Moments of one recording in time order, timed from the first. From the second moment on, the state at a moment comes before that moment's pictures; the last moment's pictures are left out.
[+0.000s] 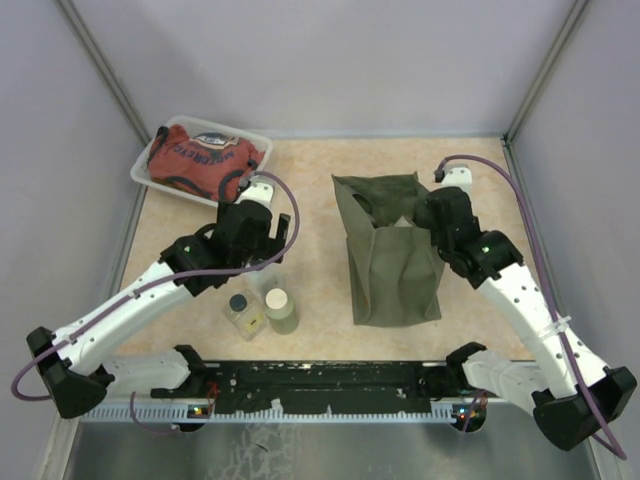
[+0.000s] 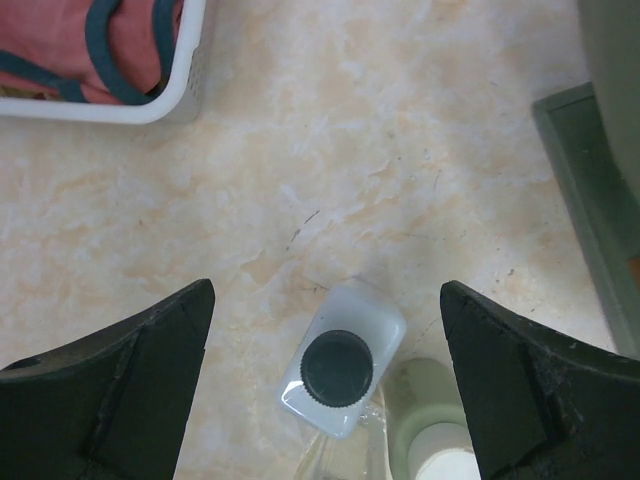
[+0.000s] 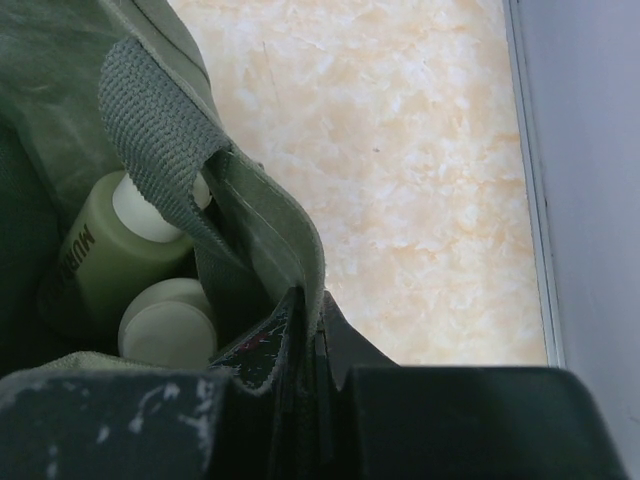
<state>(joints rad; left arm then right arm) -0.86 1.14 1.16 -0.70 -0.58 -0.30 0.48 0.99 1.07 -0.77 0.58 0.19</state>
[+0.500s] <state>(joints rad) -0.74 1.17 1.04 -0.74 -0.36 -0.36 0.48 0.98 1.06 -0.77 0.58 0.19</state>
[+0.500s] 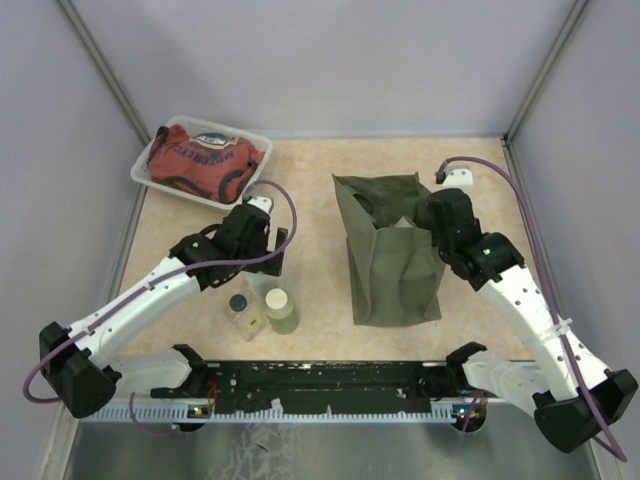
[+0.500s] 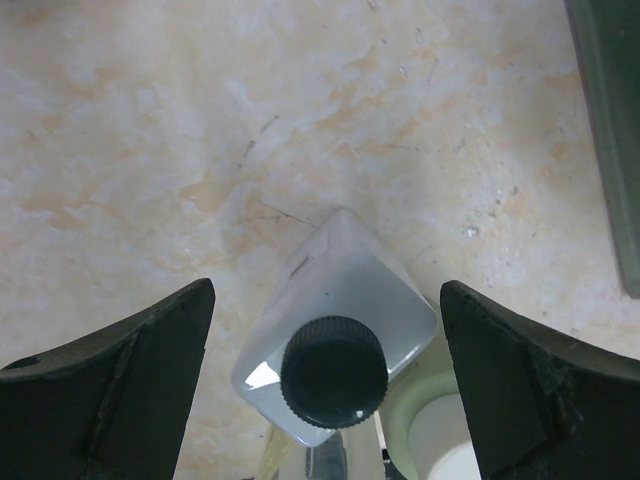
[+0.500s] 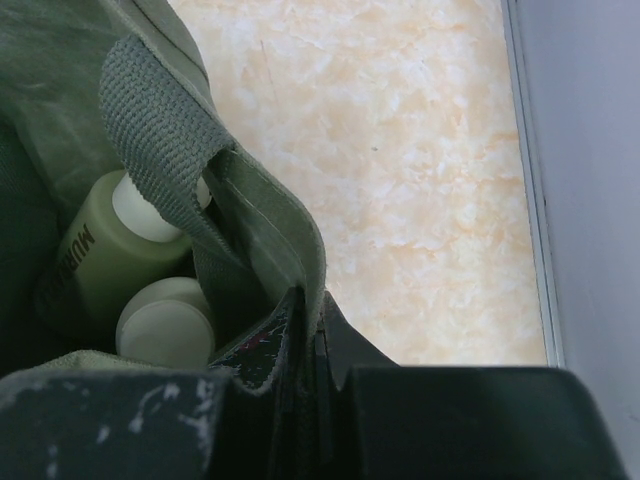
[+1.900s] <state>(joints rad) -0.76 1.16 1.35 -0.63 -0.11 -0.22 0.48 0.98 1.05 -0.77 0.59 0.19</state>
